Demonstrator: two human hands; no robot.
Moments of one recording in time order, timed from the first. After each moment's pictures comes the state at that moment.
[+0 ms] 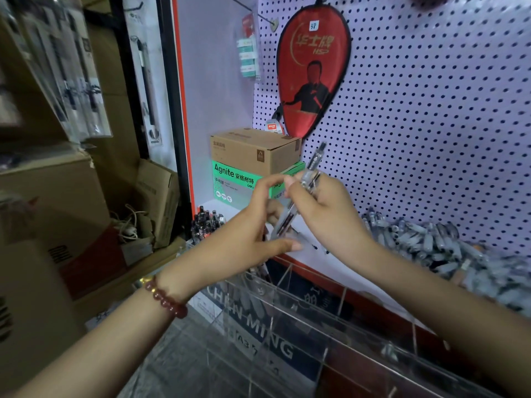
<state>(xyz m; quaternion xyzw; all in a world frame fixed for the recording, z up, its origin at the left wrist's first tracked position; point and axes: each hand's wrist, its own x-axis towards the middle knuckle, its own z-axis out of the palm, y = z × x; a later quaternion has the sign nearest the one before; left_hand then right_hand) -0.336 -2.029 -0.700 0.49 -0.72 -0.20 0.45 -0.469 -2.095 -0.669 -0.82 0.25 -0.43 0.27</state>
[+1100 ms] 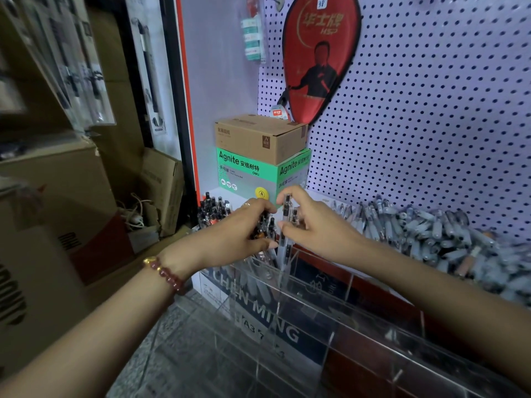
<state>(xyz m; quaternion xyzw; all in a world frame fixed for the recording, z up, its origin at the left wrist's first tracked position) -0.302 -2.036 -0.726 0.62 -0.72 -0.15 0.26 -0.472 -2.124 -0.716 -0.94 0.23 -0.22 0.15</state>
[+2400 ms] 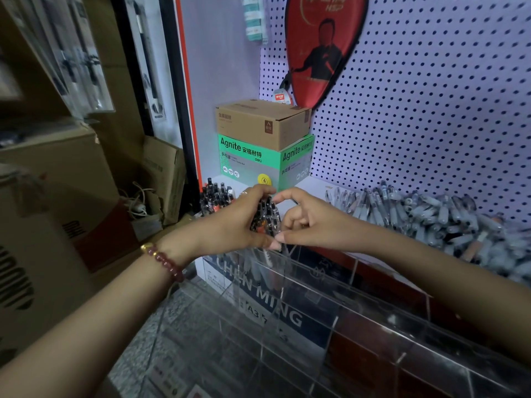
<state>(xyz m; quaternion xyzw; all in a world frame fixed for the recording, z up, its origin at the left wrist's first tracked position) -0.296 -2.035 -0.732 0.60 -0.71 -0.22 0.30 -0.471 -2.125 -0.725 -0.88 0.19 -0.12 0.42</state>
